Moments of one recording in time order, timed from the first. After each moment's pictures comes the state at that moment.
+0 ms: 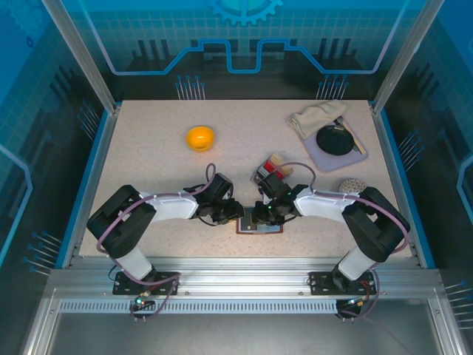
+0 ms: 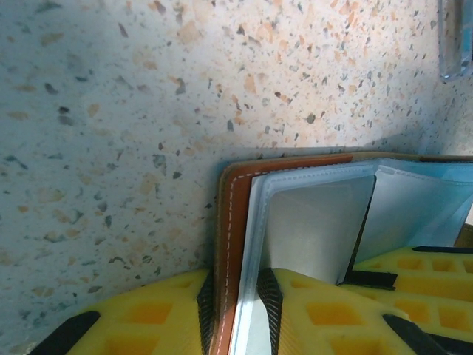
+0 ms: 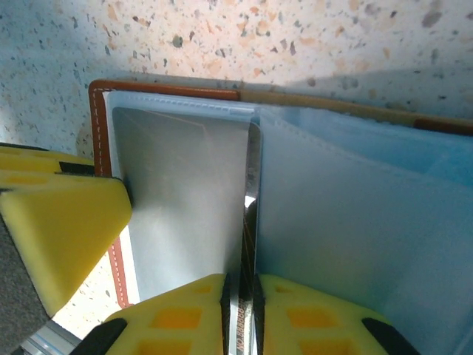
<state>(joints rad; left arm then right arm) -0.69 1.66 0.76 -0.12 0.33 -1.01 0.72 1.61 0.79 -0.36 -0.31 0.79</state>
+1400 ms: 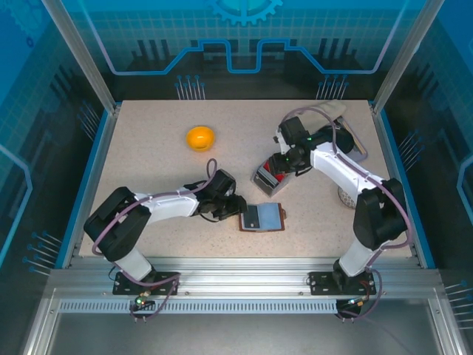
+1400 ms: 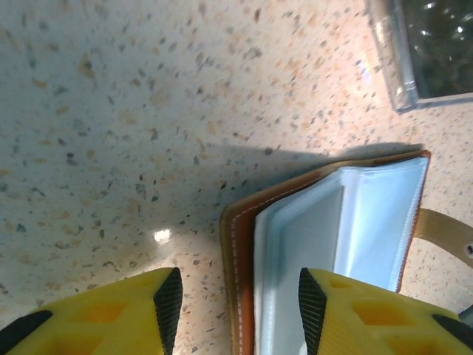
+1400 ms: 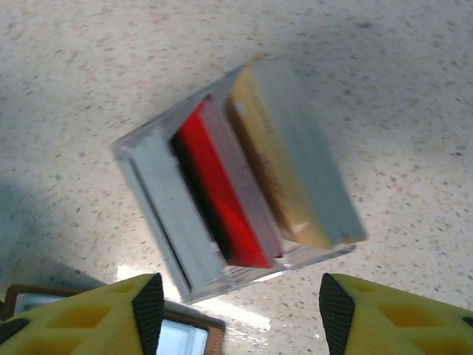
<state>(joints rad) -0.69 1.63 0.84 -0.23 0.24 -0.98 0.39 1.69 1.36 -0.83 -0.03 0.16</state>
